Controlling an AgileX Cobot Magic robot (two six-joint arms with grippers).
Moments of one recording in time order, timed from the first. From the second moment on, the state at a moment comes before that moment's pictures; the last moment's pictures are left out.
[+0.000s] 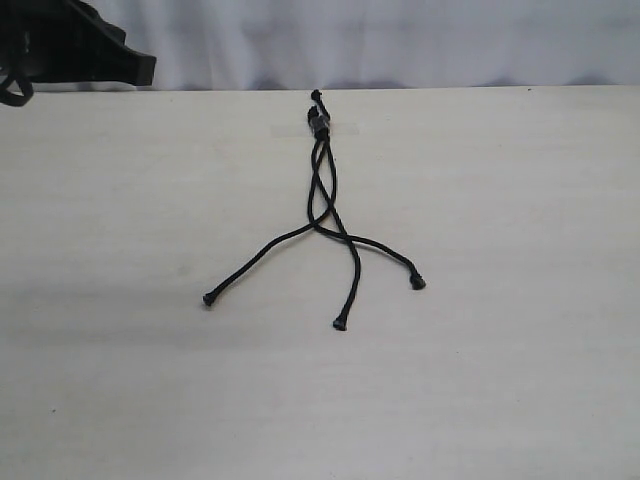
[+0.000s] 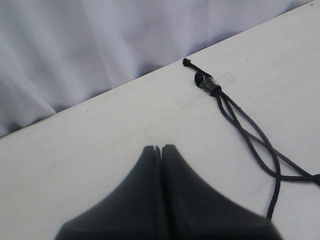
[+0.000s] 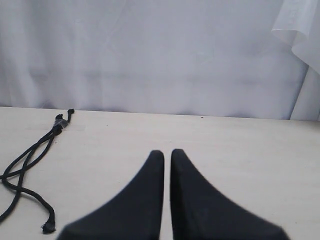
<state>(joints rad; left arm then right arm) -0.21 1.34 -0.97 0.12 0.26 -0.02 -0.02 0.00 0.00 0.02 0.14 -0.06</state>
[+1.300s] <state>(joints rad) 0.09 0.26 -0.16 0.12 0.03 -0.05 -0.02 0.00 0.00 0.02 0.14 -0.06</state>
